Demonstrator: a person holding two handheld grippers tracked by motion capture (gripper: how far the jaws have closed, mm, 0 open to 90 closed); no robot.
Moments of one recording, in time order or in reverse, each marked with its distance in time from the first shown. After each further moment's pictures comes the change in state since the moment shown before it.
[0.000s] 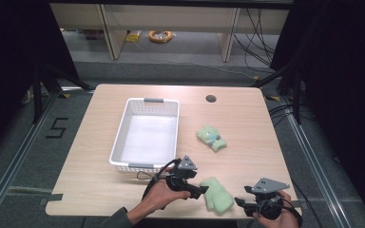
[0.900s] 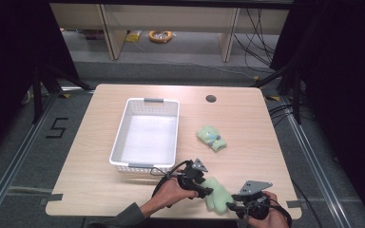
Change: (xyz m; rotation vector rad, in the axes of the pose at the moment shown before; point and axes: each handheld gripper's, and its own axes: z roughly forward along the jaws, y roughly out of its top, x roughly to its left) left arm 0.001 0.001 0.033 0.139 -0.025 0.052; right arm 0.015 0.005 0.025 0.099 0.094 -0.041
